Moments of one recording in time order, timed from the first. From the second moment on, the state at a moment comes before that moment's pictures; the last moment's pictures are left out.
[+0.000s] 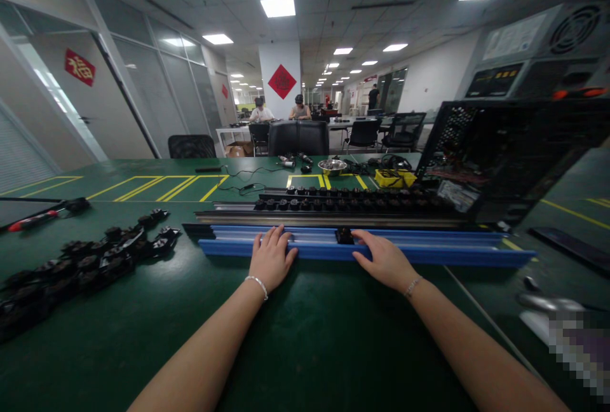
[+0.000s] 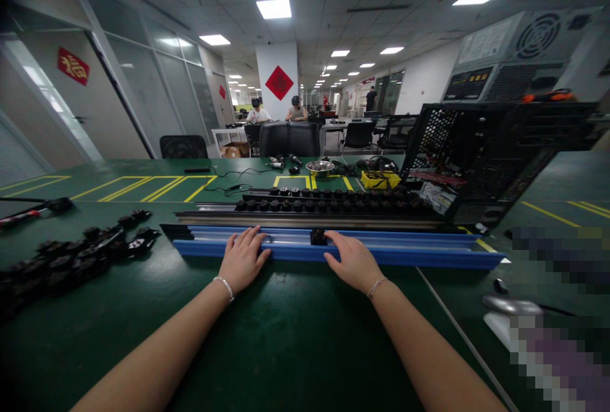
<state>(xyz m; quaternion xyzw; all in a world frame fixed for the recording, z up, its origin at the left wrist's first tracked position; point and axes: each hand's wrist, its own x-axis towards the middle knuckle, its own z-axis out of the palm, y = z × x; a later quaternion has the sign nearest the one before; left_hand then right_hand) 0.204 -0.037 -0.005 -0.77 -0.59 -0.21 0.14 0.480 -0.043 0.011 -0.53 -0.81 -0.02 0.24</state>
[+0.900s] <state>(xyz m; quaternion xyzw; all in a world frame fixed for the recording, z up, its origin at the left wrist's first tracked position) 0.204 -0.036 -0.007 -0.77 -0.59 -0.21 0.14 0.472 -0.044 0.009 -0.55 -0.82 -0.08 0.15</state>
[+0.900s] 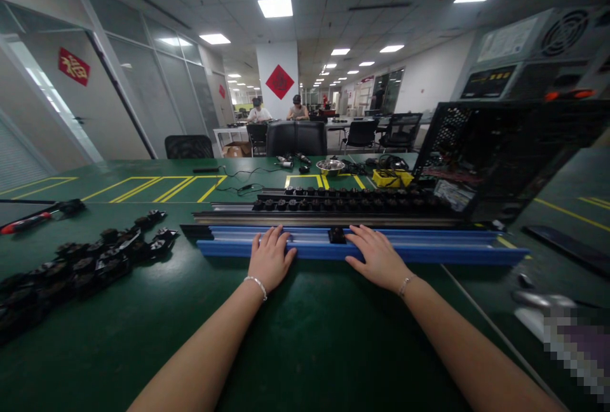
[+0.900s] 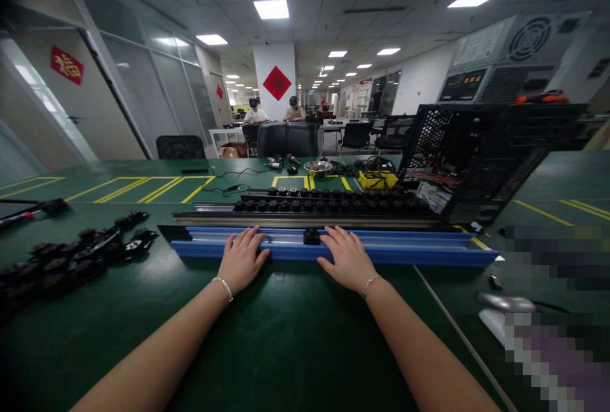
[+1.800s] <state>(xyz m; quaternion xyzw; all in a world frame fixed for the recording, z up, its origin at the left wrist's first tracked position) 0.203 -0.035 -0.011 -0.77 -0.58 -0.23 0.14 0.450 -0.042 0.023 -0.57 -0.82 -0.02 0.05</state>
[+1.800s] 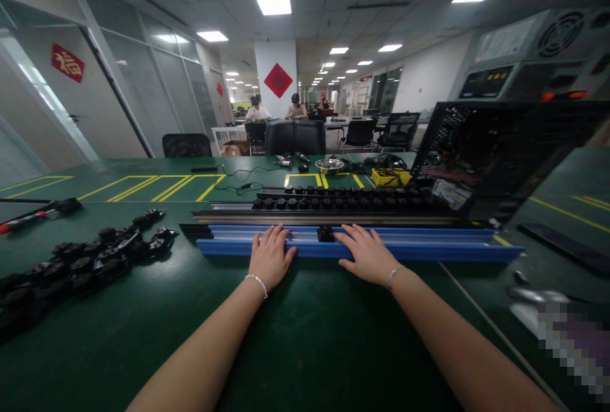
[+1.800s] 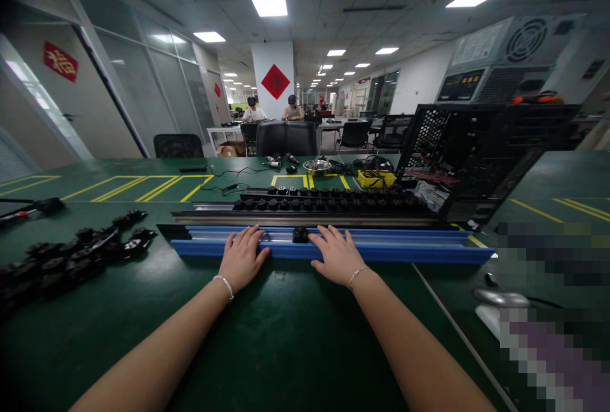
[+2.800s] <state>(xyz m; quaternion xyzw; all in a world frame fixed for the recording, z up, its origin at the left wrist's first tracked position) 0.219 -0.051 0.001 -0.81 -0.55 -0.17 0.12 0.414 -0.046 0.002 -0.58 -0.80 -0.09 0.13</state>
